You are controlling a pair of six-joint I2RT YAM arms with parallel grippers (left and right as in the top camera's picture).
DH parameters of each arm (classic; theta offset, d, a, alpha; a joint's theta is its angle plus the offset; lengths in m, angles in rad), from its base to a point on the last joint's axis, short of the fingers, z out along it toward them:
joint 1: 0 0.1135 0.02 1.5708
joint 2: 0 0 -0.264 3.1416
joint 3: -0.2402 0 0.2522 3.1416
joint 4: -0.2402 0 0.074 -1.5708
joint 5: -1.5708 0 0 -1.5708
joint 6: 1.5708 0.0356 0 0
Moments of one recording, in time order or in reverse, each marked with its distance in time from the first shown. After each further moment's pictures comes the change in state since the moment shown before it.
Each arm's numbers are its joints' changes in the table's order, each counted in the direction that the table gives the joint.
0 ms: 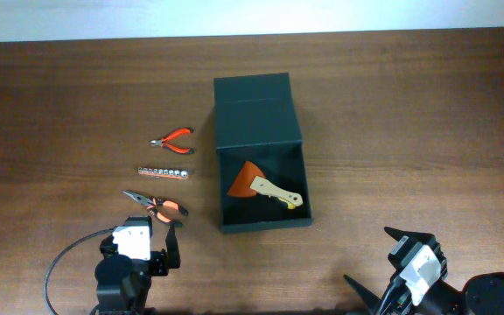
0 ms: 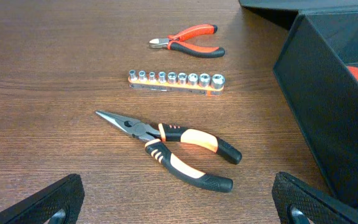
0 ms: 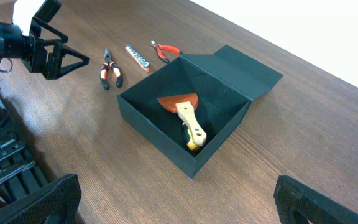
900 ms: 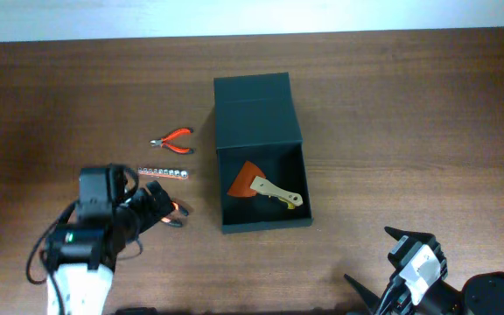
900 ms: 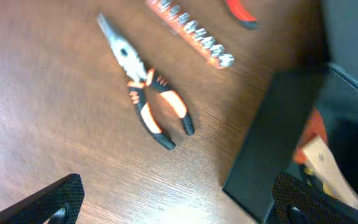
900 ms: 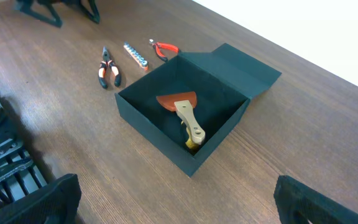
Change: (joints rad) left arm -0.006 -0.970 -0.698 -0.343 -0.037 -0.650; right arm 0.000 0.000 0.003 -0.003 -0.007 0.000
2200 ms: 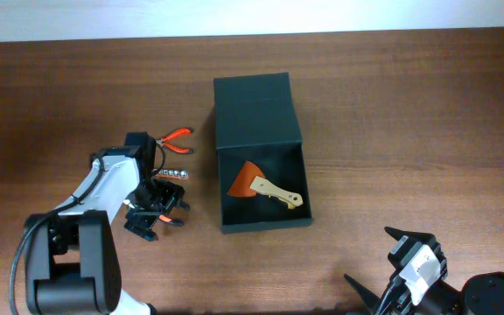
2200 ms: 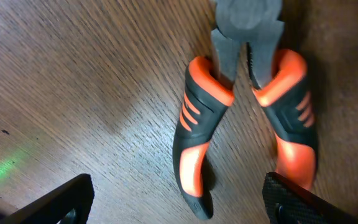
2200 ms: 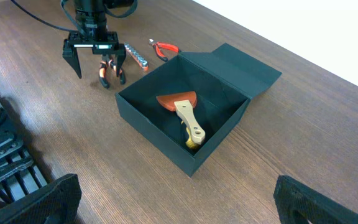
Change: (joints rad) left arm 0.000 -0.735 -0.114 0.013 -0.056 -0.408; right arm 0.000 0.000 0.000 0.000 0.000 0.000
